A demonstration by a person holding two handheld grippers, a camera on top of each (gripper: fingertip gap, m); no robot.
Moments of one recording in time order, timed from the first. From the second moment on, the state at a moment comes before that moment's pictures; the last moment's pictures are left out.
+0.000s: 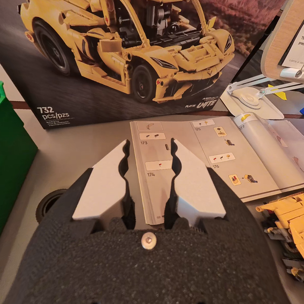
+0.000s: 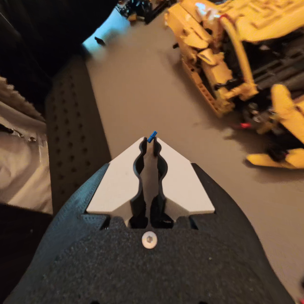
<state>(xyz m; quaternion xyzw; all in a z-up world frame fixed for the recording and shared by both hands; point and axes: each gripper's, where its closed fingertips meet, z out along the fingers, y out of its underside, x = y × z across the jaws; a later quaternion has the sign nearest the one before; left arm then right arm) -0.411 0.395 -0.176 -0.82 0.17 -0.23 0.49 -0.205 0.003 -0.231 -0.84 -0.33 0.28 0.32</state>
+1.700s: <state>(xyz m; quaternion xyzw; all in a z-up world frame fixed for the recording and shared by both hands) -0.405 0.392 -0.179 -0.82 0.17 -0.24 0.48 0.011 -0.012 -0.241 -0.93 -0.16 0.07 0.32</state>
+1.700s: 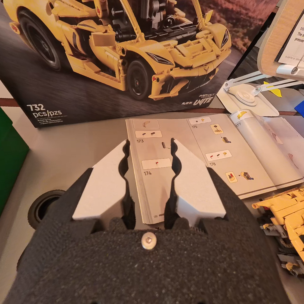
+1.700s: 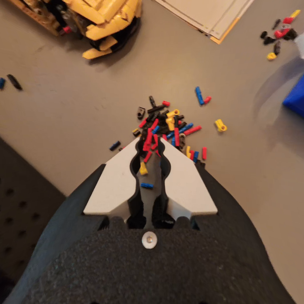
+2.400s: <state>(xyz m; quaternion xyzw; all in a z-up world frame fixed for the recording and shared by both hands) -0.406 0.392 -0.178 -0.82 0.17 -0.24 0.48 -0.008 -0.007 -0.250 -0.94 -0.16 0.11 0.29</state>
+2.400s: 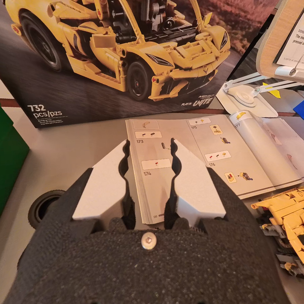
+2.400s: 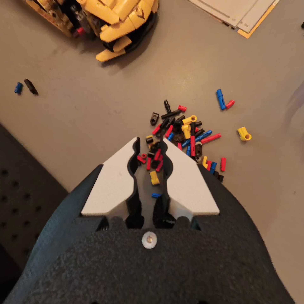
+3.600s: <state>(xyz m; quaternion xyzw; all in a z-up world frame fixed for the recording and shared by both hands) -0.414 0.395 -0.178 -0.83 0.16 -0.24 0.48 0.080 -0.042 -0.248 -0.96 -0.11 0.01 0.26</state>
